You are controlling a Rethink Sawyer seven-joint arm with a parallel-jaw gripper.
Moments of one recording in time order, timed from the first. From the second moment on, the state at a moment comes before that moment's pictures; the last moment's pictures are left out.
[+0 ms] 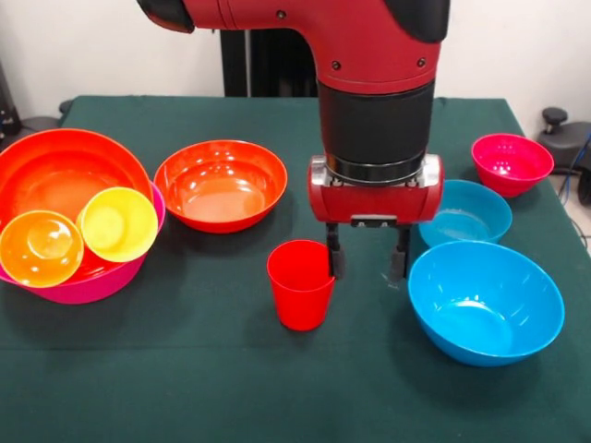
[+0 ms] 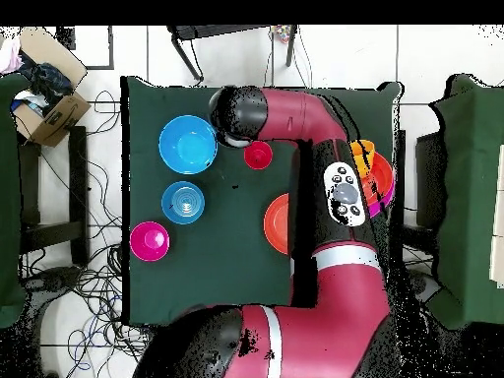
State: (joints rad) arm -0.30 -0.43 0.25 1.12 -0.17 0.80 1.80
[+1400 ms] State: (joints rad) arm -0.24 -0.43 0.24 1.15 -0.10 0.79 1.80
